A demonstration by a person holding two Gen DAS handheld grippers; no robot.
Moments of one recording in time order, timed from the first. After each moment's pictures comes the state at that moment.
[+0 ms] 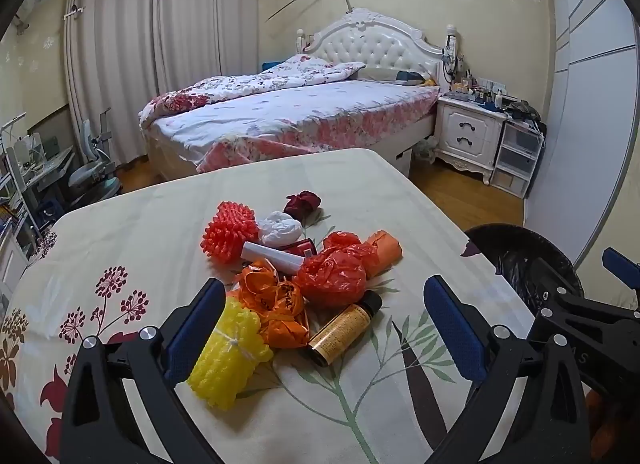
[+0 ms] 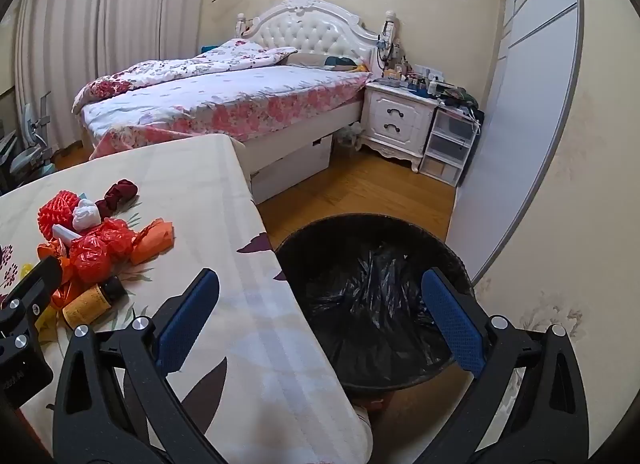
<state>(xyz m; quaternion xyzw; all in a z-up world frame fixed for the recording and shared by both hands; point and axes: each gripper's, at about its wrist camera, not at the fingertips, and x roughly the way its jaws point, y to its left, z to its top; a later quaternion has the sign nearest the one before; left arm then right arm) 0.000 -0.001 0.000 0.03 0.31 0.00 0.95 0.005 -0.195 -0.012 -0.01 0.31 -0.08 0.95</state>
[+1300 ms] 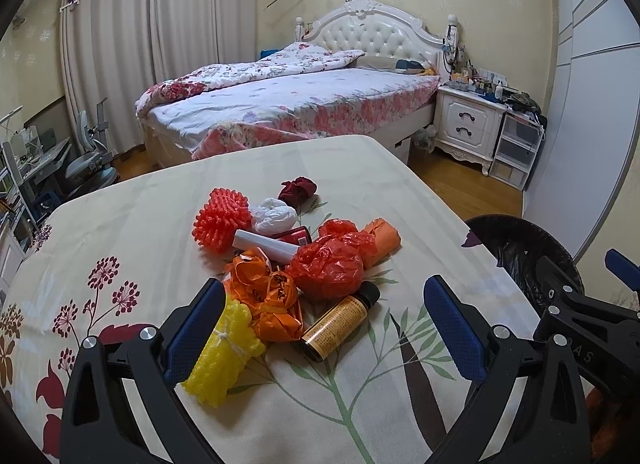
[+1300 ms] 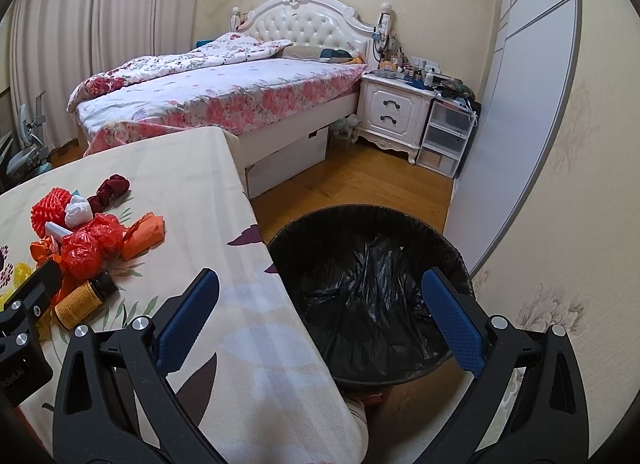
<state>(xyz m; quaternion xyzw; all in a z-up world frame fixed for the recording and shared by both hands) 0.010 -0.004 -0.015 0.02 0.33 0.00 0.94 0.008 -0.203 -0.024 -0.01 0.32 -0.08 0.94</state>
